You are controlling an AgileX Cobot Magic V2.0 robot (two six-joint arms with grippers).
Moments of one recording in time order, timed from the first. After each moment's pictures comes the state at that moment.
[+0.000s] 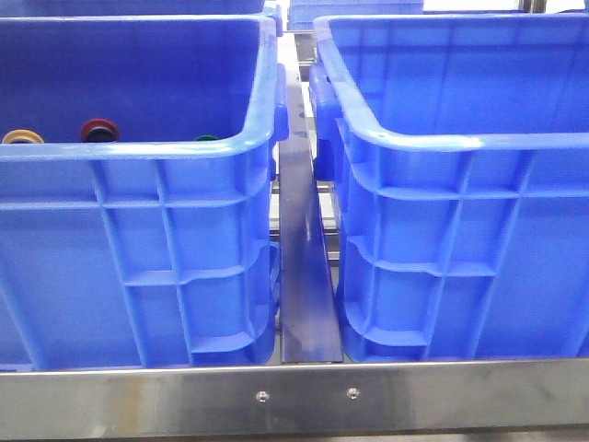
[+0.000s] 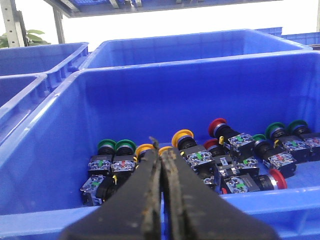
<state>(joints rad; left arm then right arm) -0.02 -0.01 -0.01 0.13 -0.02 -0.12 0.03 -0.01 0.03 -0.05 -0.11 0.16</state>
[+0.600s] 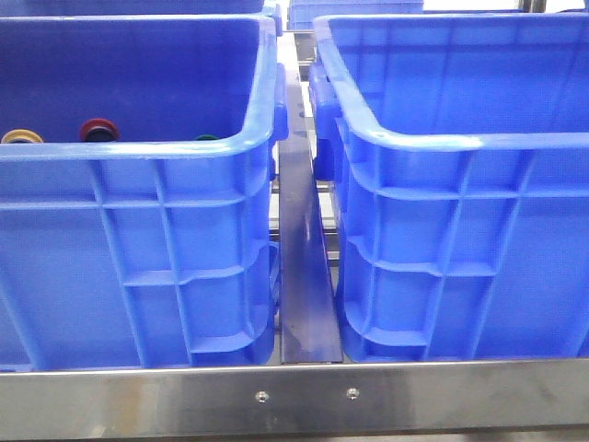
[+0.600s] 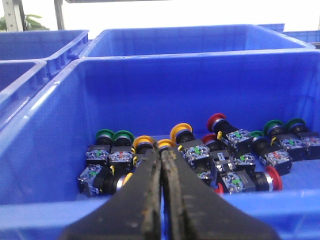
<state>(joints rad) -0.02 -0.01 -0.09 0.08 0.10 -0.12 0.03 -0.01 0.03 -0.05 -0.11 0.16</state>
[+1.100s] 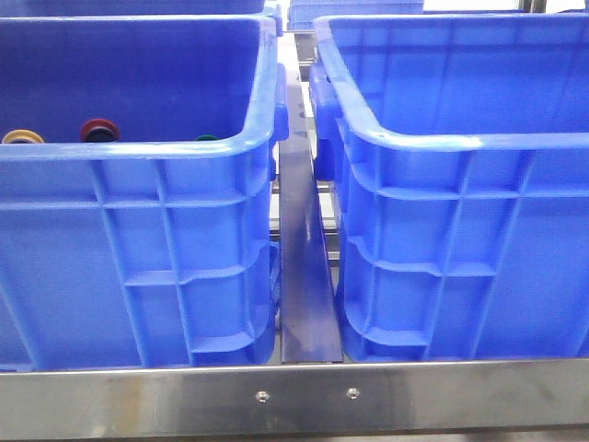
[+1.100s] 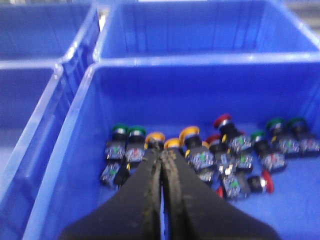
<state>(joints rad) -0.02 0.44 -0.73 0.07 0.64 -0.10 0.03 -0.01 0.03 -0.05 -0.11 0.16</state>
